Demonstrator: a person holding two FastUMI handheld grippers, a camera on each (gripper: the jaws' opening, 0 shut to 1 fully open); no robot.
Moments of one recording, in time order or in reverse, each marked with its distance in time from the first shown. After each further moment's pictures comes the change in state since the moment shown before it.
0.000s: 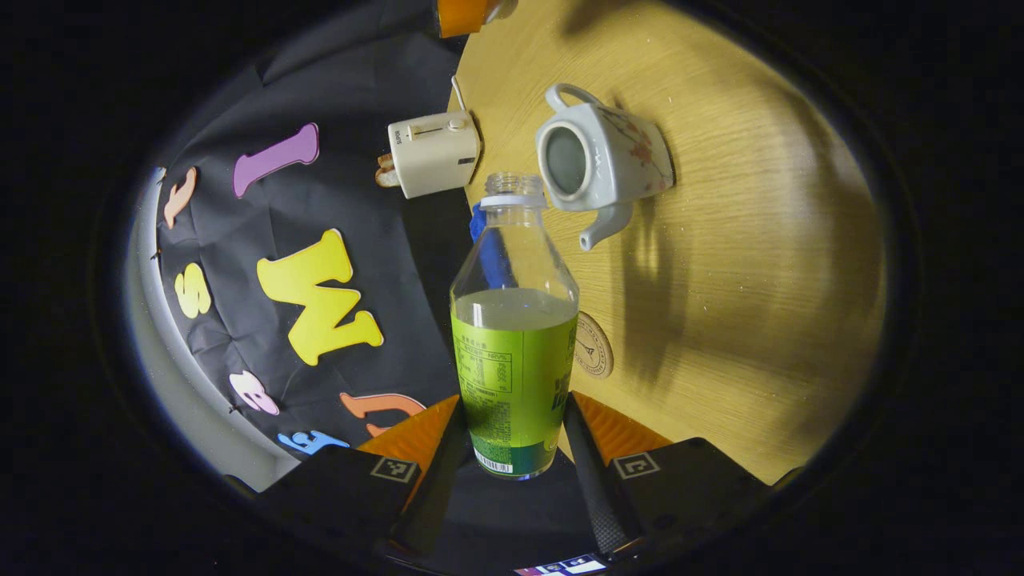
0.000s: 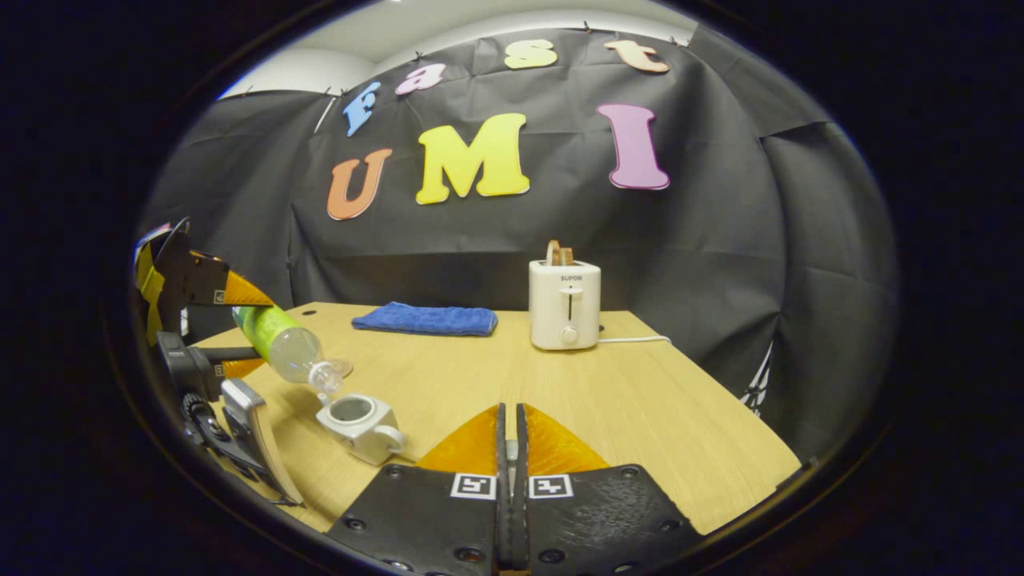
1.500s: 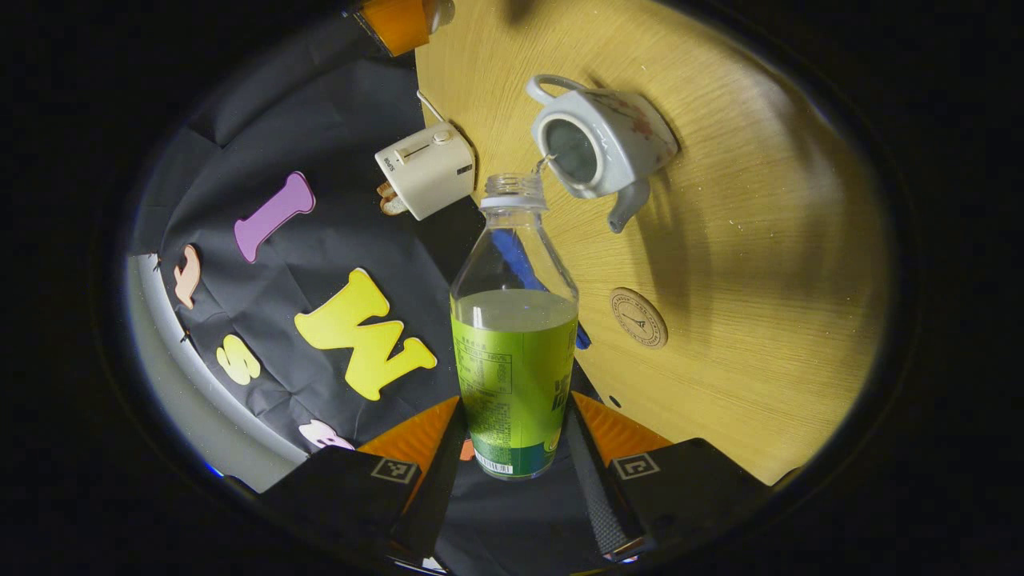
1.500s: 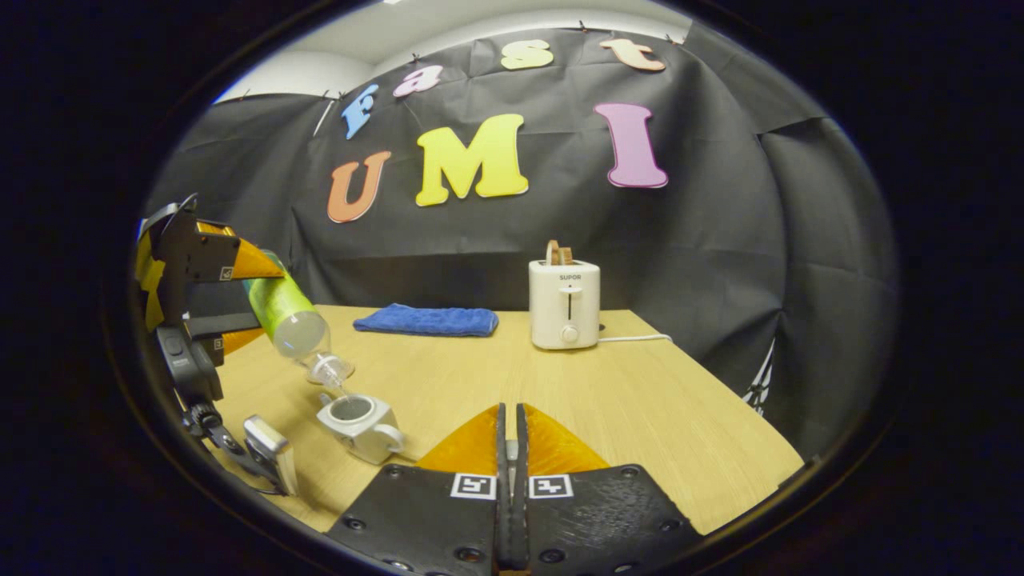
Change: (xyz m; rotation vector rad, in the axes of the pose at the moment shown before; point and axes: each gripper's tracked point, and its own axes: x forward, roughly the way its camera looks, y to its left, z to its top) left arm 0.000 0.035 -0.006 0.249 0.036 0.135; right arm 0.000 -0.004 -0.002 0.019 -0.001 0.008
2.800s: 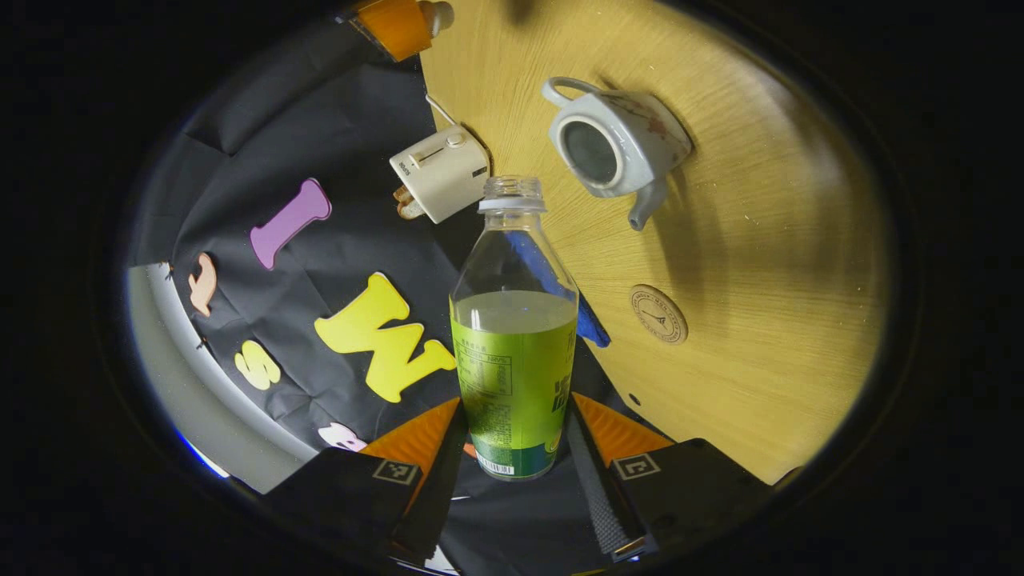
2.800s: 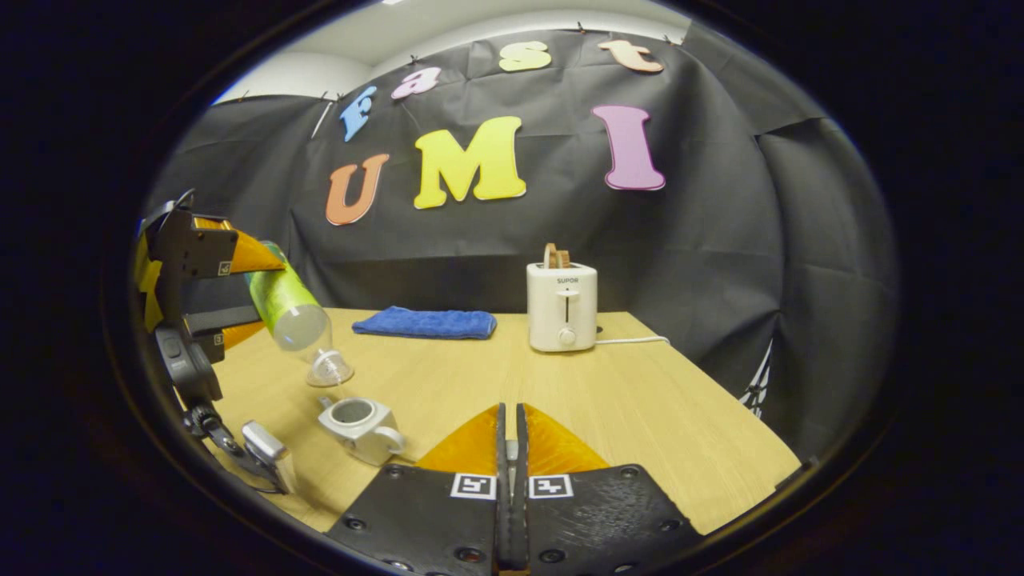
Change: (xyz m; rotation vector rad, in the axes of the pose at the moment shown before) left arm 0.003 0.008 0.000 -0.048 -0.014 0.042; right arm -0.004 -0.003 0.005 0.003 -0.009 -0.007
